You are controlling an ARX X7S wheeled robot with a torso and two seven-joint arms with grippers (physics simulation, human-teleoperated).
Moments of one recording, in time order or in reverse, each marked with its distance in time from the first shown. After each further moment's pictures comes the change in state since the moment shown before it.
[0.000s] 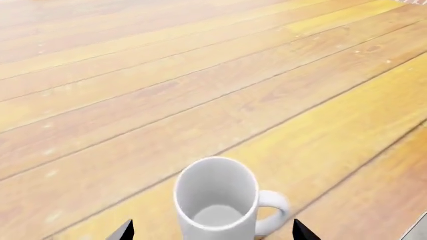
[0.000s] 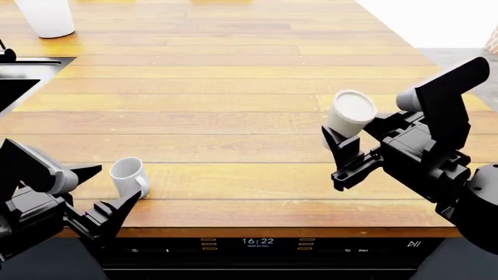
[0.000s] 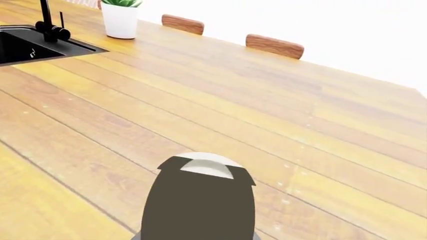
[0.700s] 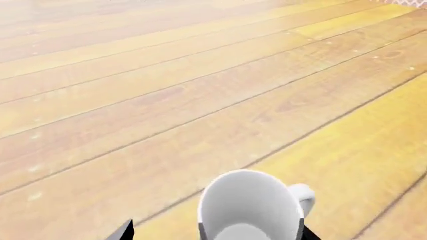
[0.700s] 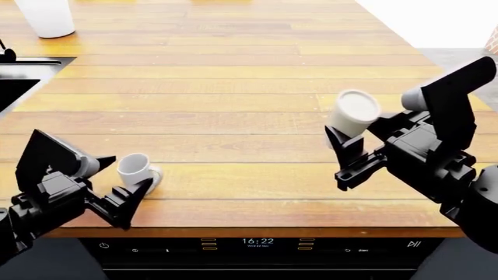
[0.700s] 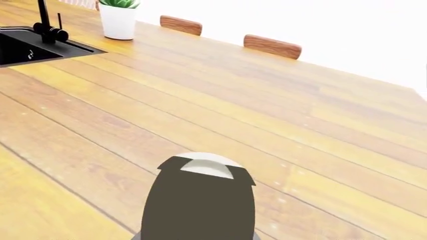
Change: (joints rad) left arm -0.120 0.067 0.190 -0.171 0.137 0.122 0.044; right arm -0.005 0.021 0.005 0.001 0.021 -0.014 0.008
